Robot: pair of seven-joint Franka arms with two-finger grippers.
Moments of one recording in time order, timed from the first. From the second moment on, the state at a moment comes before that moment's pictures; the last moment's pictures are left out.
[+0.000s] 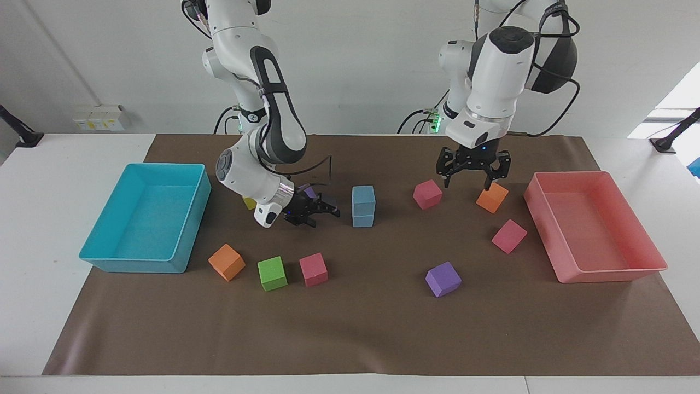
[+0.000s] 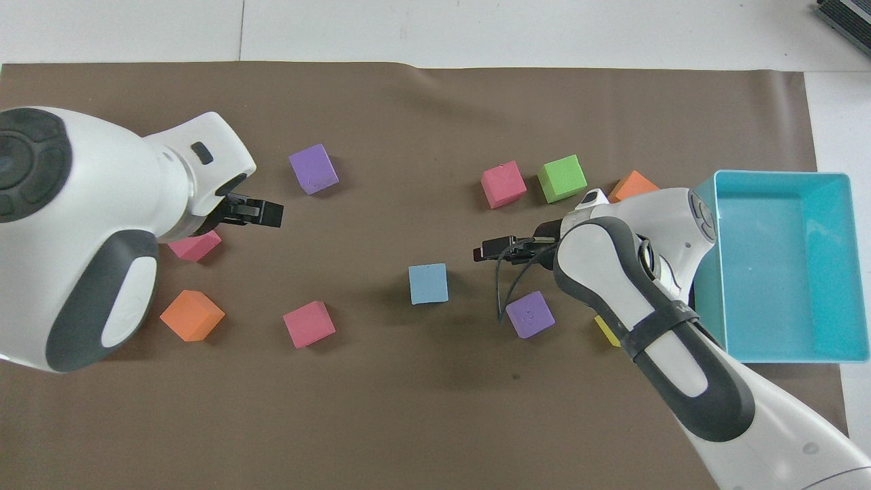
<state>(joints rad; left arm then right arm) -0.29 0.00 -0.03 -1.78 0.04 1.94 -0.11 0.37 0.29 -0.10 -2.03 0.90 2.25 -0.36</state>
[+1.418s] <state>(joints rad) -0.11 -0.02 -0.03 -1.47 -0.02 1.47 0.14 0.17 0.13 -0.11 -1.79 0.09 1.90 -0.09</state>
